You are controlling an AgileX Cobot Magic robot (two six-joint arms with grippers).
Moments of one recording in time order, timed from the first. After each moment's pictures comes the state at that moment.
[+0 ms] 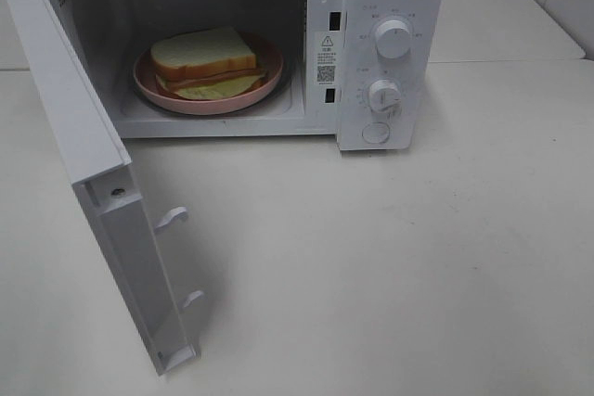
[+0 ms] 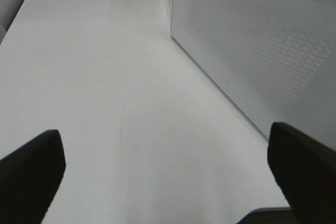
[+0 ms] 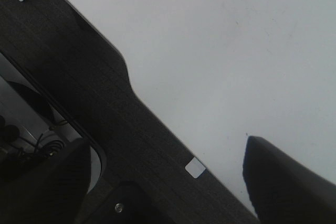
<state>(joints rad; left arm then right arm) -0.02 -0.01 -0.52 -0.05 1.08 -0.01 0.69 0.41 -0.58 -0.08 1.21 -0.10</state>
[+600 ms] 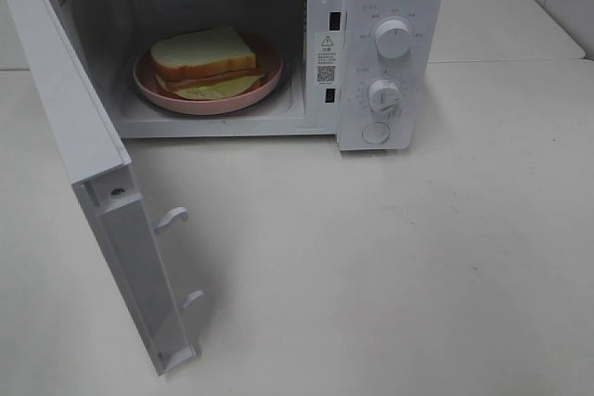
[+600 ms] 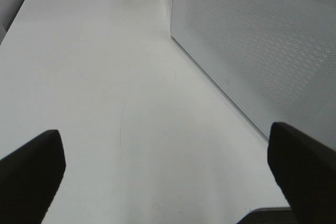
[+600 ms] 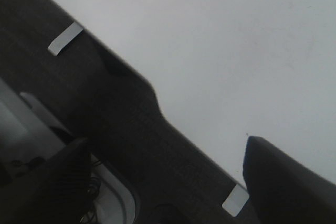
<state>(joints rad) -0.02 -0.01 -0.52 -0.05 1.08 -0.01 0.62 0.22 -0.58 0.02 1.22 -0.04</state>
